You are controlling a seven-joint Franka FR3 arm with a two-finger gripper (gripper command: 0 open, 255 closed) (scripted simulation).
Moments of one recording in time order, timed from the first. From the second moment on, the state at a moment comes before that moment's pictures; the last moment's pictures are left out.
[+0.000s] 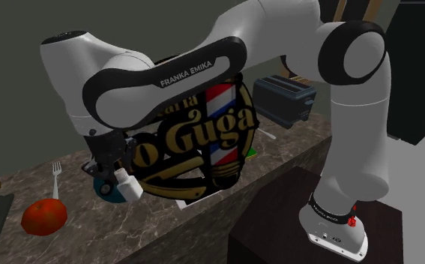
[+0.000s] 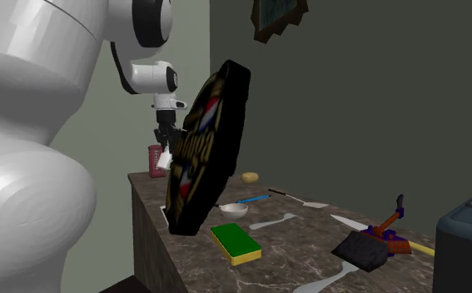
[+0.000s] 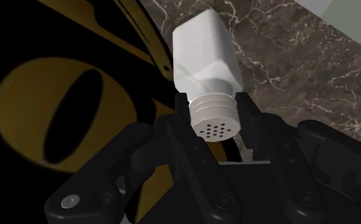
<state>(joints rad) 0.26 0.32 0.57 -1.58 -0.22 1.89 0.73</state>
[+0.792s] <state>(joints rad) 0.32 0.28 0.48 -1.69 -0.16 2.02 0.73</state>
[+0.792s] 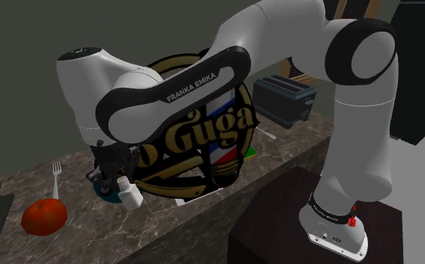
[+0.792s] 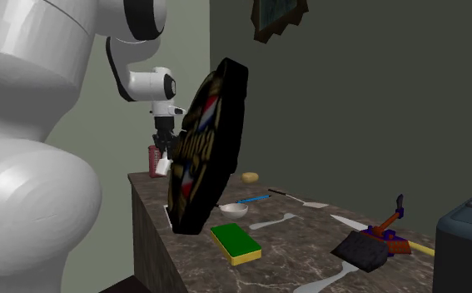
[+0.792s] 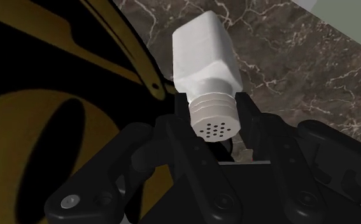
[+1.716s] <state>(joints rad) 0.43 0.29 0.37 -1.74 -0.08 2.14 0.73</state>
